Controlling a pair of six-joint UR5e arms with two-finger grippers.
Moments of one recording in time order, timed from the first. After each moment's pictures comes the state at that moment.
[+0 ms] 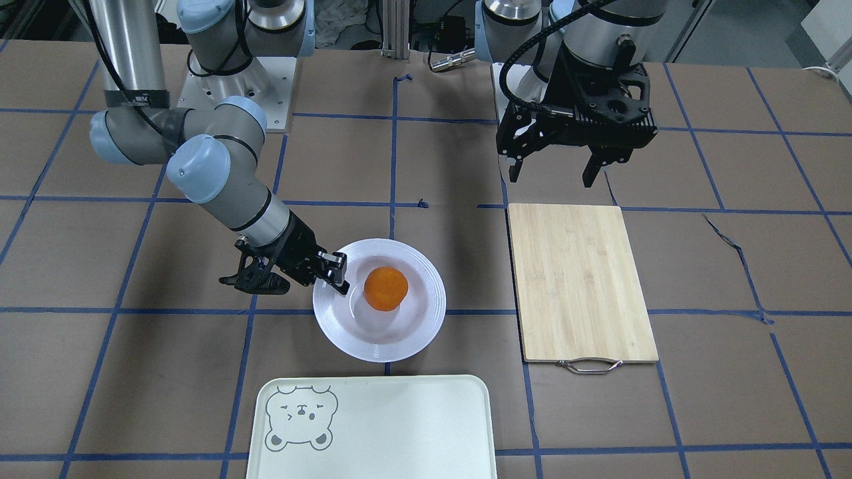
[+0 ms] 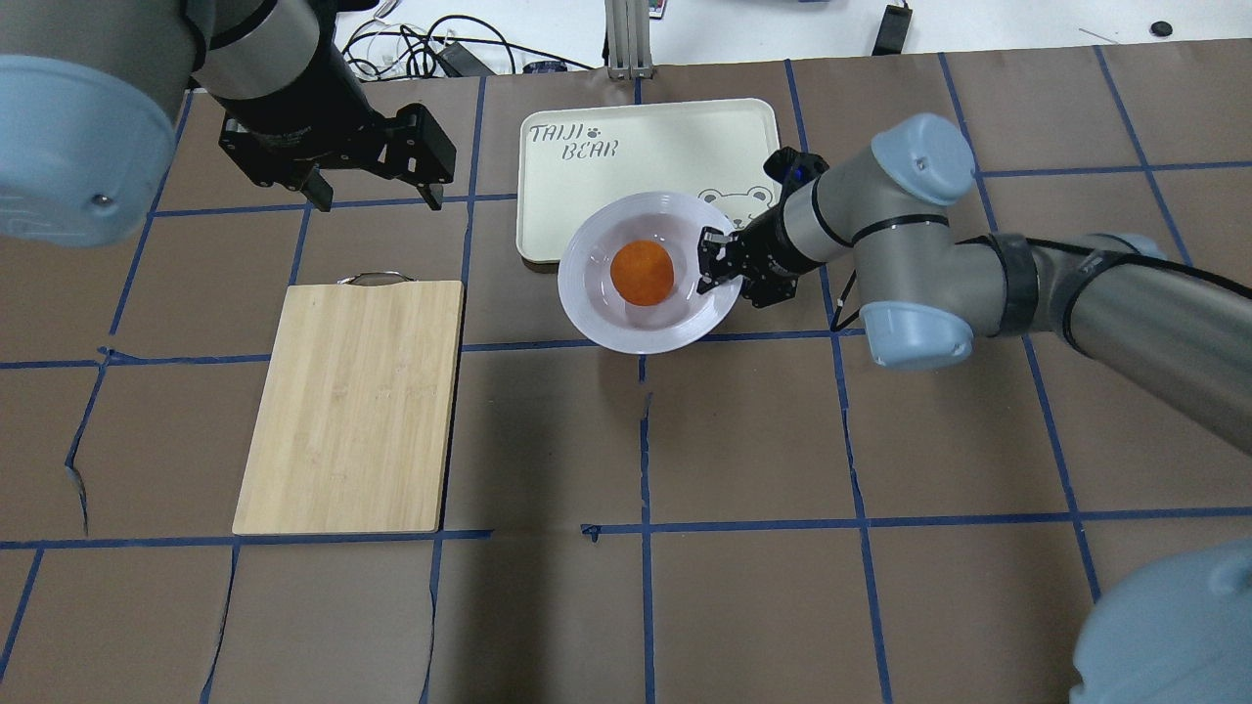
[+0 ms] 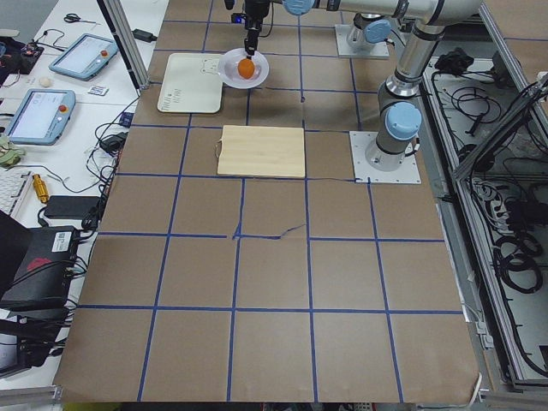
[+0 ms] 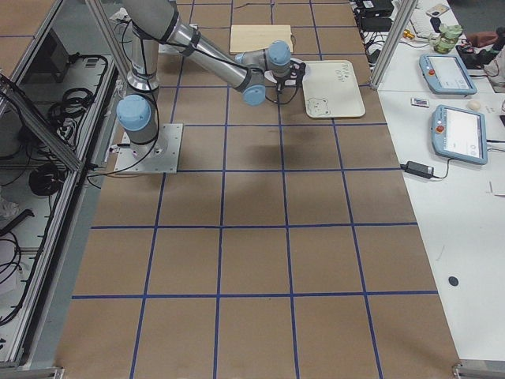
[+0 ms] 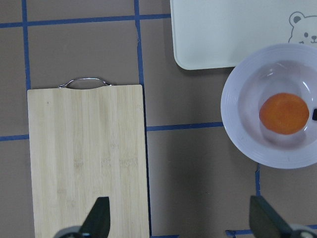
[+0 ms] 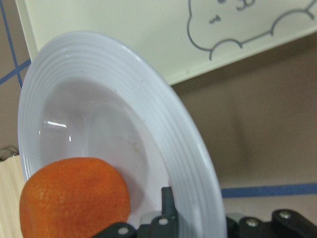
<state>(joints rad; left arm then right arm) -1.65 -1.58 -1.54 -1.46 1.56 -0.03 1.61 -1.20 1.86 -2.45 -1.06 0.38</state>
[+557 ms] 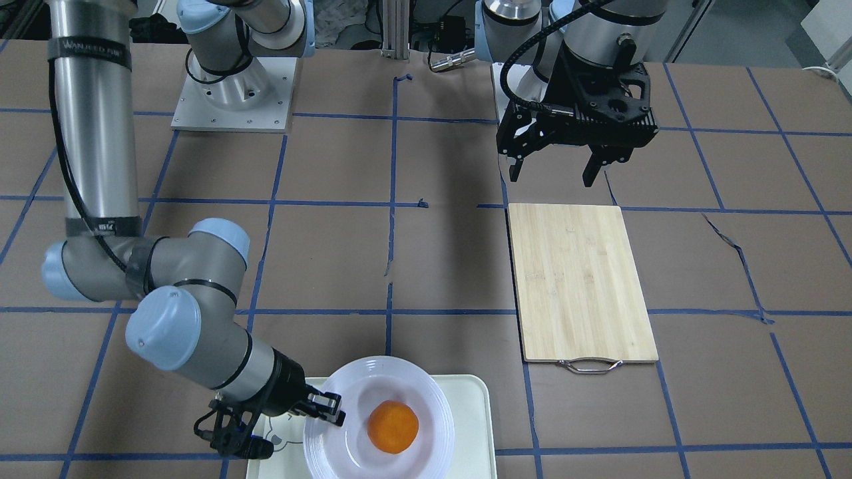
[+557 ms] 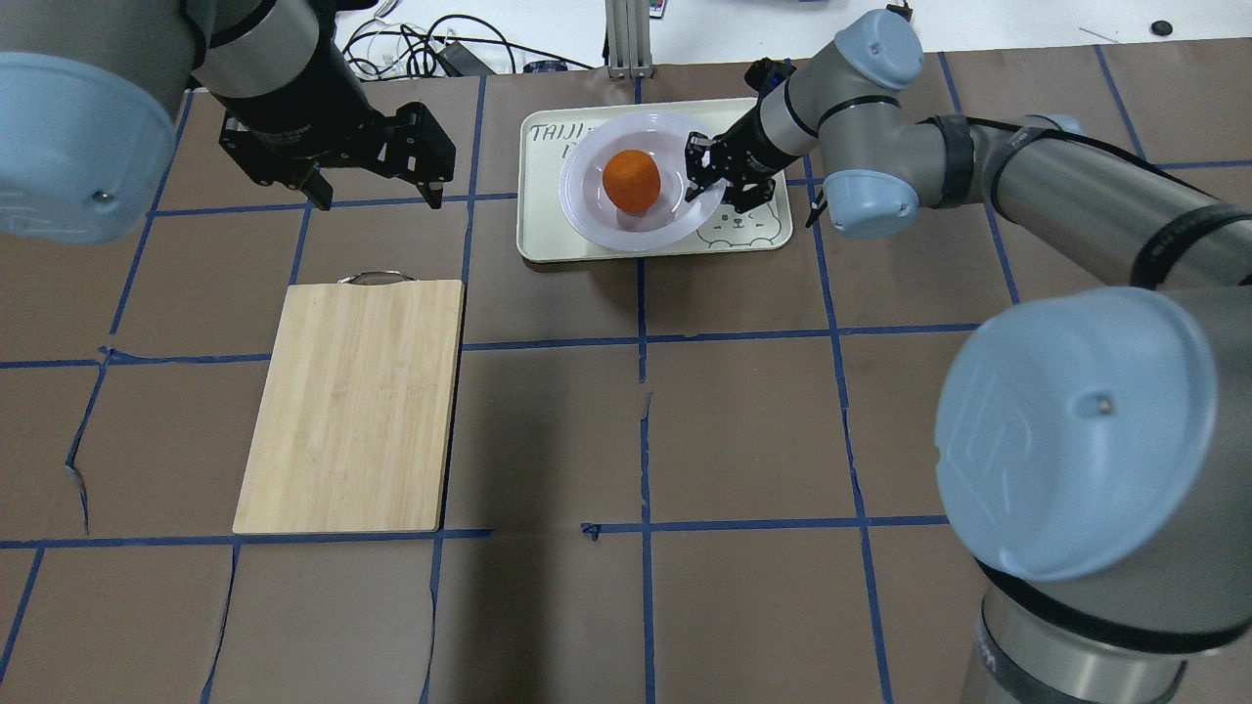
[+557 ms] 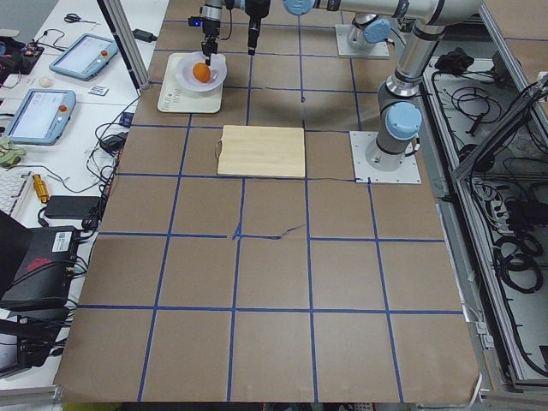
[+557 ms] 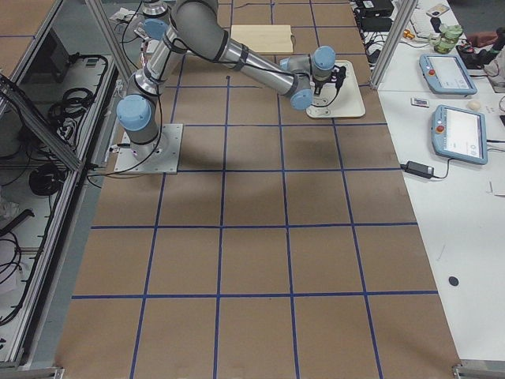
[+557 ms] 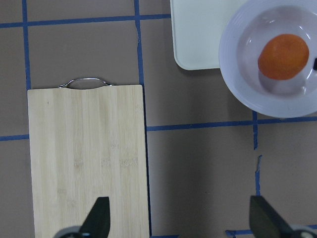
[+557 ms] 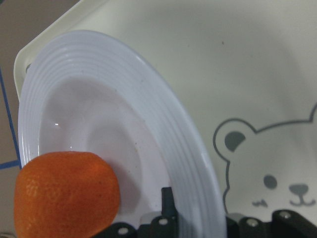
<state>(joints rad) -1.65 -1.58 -1.54 -1.46 1.56 -0.03 1.61 -0.83 1.40 -2.38 -1.05 0.38</state>
